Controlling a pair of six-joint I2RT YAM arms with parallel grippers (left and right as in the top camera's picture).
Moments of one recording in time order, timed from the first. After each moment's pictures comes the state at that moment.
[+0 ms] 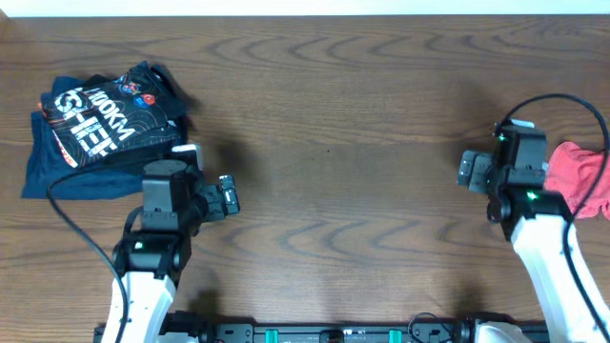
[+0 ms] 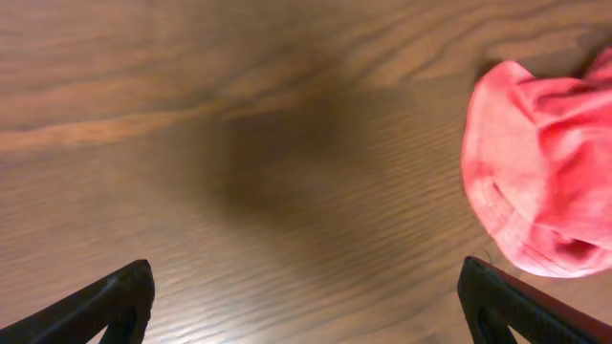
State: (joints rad) left arm -0.07 0.95 0.63 -0.54 0.06 -0.23; right arm -0.06 1.27 0.76 -0.43 0.27 0.10
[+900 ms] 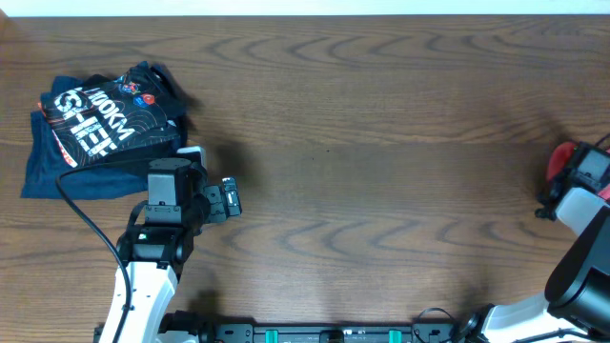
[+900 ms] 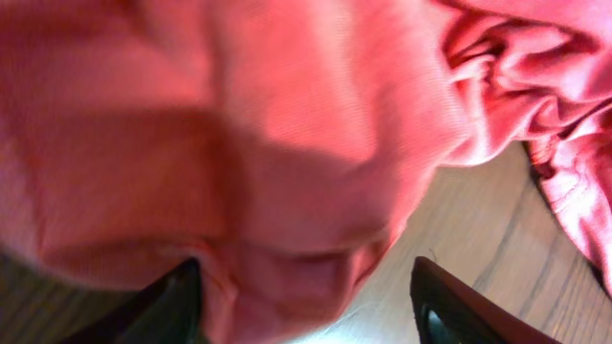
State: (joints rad) left arm -0.07 1.00 0.63 -0.55 0.07 -0.23; right arm -0.57 1.75 0.77 -0.07 0.46 0.15
